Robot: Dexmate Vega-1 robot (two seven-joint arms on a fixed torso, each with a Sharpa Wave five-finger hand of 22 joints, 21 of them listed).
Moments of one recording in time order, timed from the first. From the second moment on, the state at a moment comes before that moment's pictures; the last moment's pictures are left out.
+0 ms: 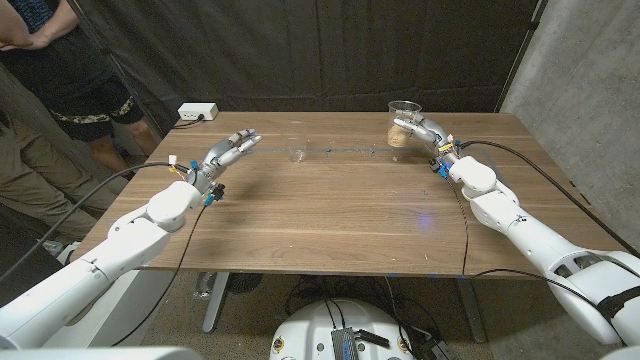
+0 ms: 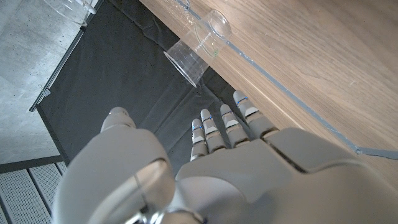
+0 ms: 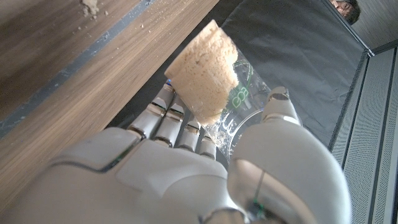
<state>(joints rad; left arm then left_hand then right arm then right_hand) 1.05 0.90 0.30 -1.67 -0.38 -0.15 0.15 0.63 -0.04 0.03 0.07 0.24 0.12 -0.10 0.29 0.25 0.25 -0.13 0.21 0.33 0.21 -0.04 0.19 0.19 0.28 0.05 0.22 0.19 -0.62 -0.52 -0.45 -1.04 0.30 0.46 0.13 0.74 0.06 0.21 -0.14 0.19 0.24 -0.16 0.43 0.33 0.34 -0.13 0.67 0.60 0.58 -0.06 0.34 0.44 0.49 -0.04 0.37 0.24</state>
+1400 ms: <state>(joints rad) 1.03 0.84 0.31 -1.56 -0.28 -0.18 0.22 0.62 -0.08 -0.03 0.06 0.31 -0.08 -0.10 0.23 0.27 0.08 -0.11 0.20 0.35 0.08 -0.04 0.18 0.20 0.25 0.05 0.22 0.19 -0.72 -0.62 -0.43 -1.24 0.31 0.37 0.09 0.74 0.06 0.21 -0.14 0.19 0.24 -0.15 0.43 0.33 0.35 -0.13 0.68 0.61 0.59 -0.06 0.34 0.46 0.48 -0.05 0.38 0.24</state>
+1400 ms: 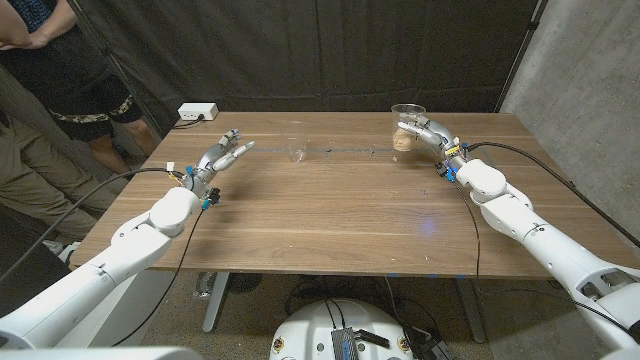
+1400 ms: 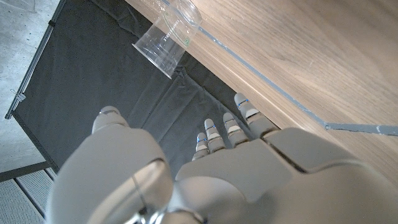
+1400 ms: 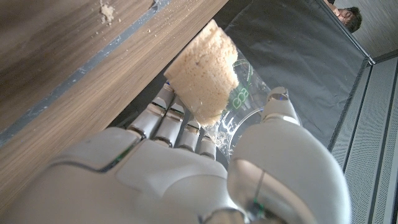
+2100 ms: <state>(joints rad) 0.88 0.79 0.35 -1.36 -0.25 -0.24 0.14 0.62 -0.08 -0.03 0.07 0.32 -0.06 -0.10 0.24 0.28 0.11 -0.12 0.22 0.35 0.09 -0.04 0.20 0.20 0.25 0.04 0.22 0.20 -0.76 -0.65 -0.42 -1.33 0.31 0.29 0.03 0.75 0.06 0.21 -0.14 0.18 0.25 -0.16 0.43 0.34 0.35 -0.13 0.68 0.62 0.59 -0.06 0.33 0.46 0.48 -0.05 0.38 0.24</state>
